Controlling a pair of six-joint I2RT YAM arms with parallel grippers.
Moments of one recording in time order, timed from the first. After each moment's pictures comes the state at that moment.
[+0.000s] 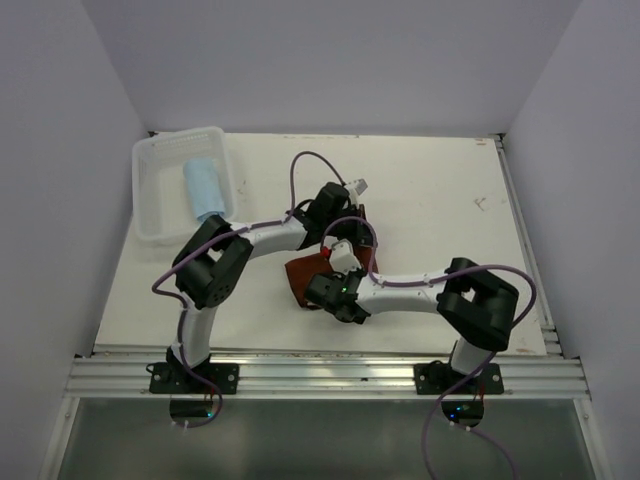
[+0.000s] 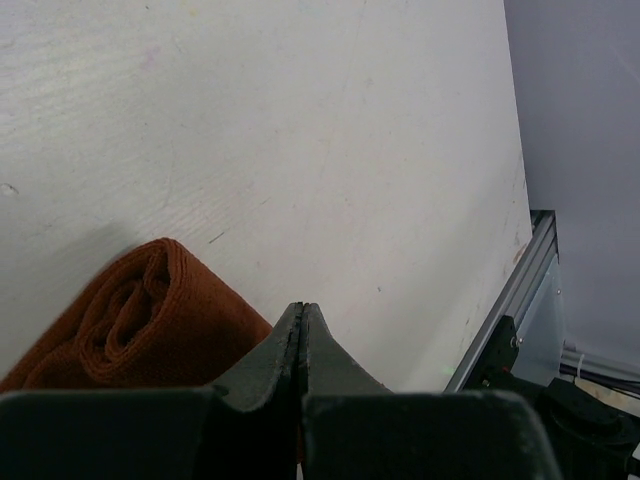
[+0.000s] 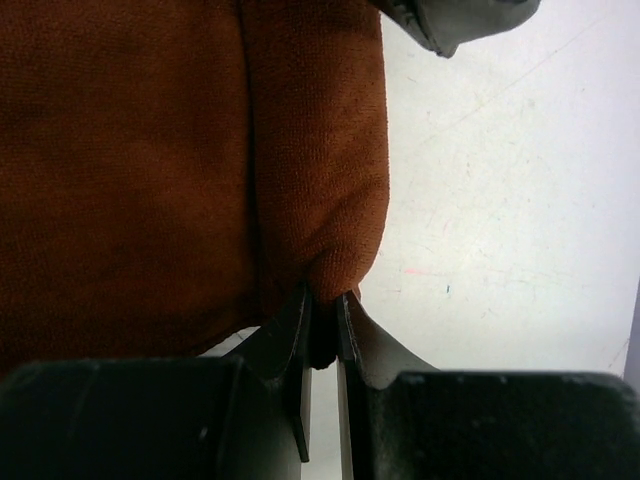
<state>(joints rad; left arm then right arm) -0.75 2.04 1.35 0.07 0.39 -0.72 1.13 1.71 0.95 -0.65 0.93 0.68</state>
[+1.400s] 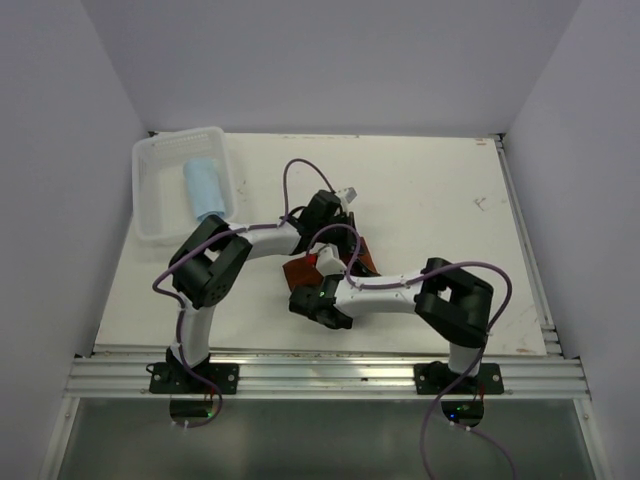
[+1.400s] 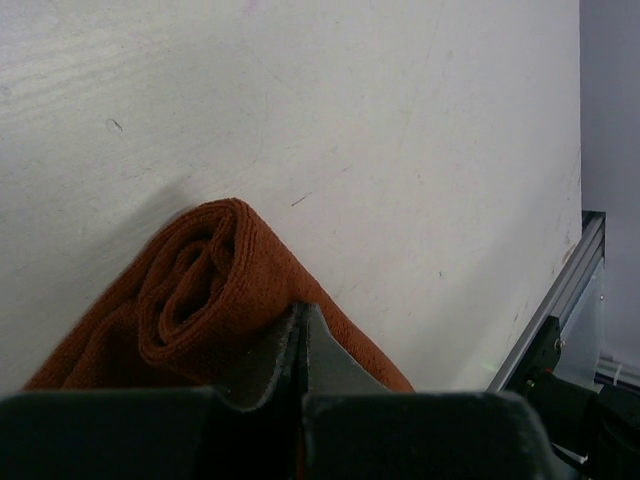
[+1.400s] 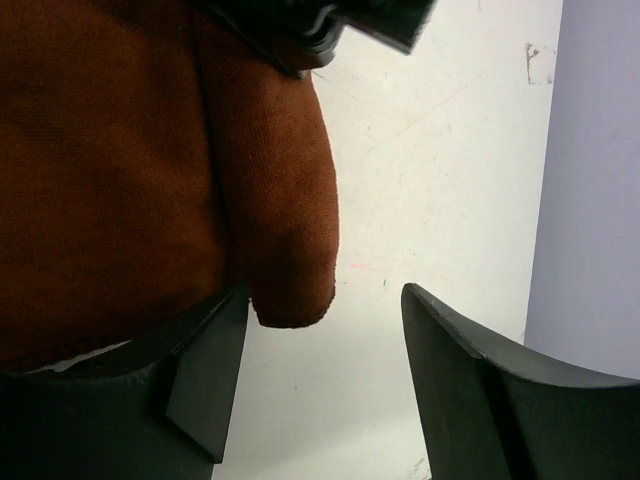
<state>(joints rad) -0.72 2.02 1.24 0.09 0.36 -0.70 1.22 1.87 1.12 -0.93 1.08 0.75</state>
